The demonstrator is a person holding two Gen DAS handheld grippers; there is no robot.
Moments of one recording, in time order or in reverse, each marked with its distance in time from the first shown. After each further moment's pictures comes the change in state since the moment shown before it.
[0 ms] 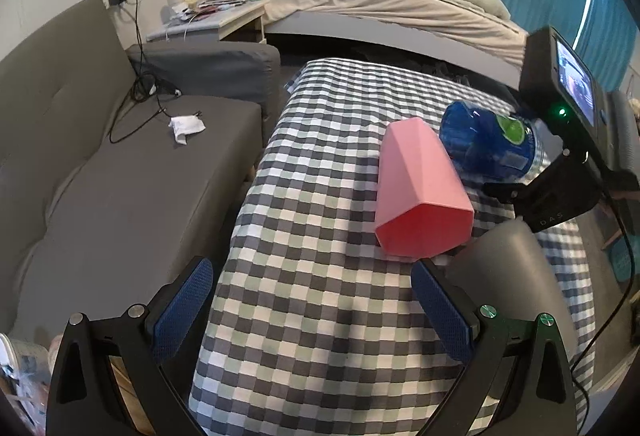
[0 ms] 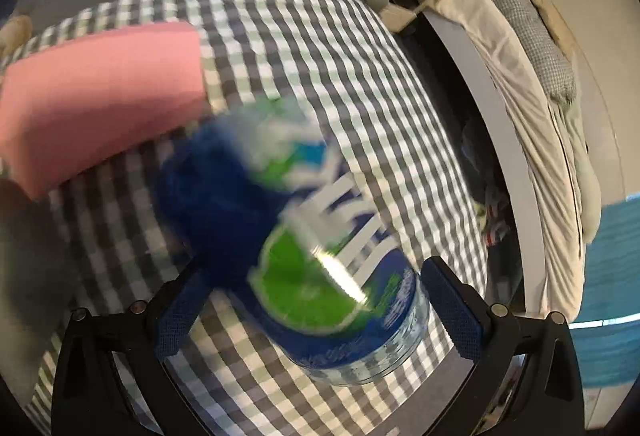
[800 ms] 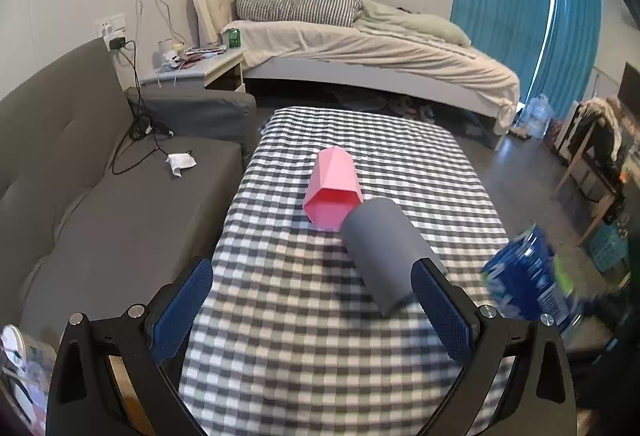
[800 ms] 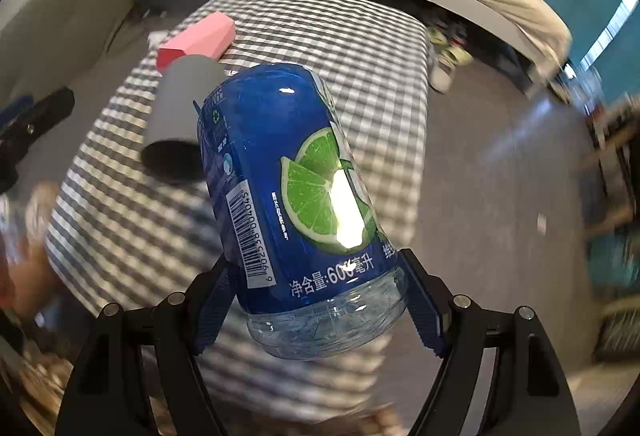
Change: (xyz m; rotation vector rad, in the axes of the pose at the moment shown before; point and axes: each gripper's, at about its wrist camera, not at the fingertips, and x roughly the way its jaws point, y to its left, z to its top) left arm -0.128 -0.024 -0.050 0.048 -0.157 -0.081; right arm -0.175 0.108 -0.178 0.886 0.078 0.088
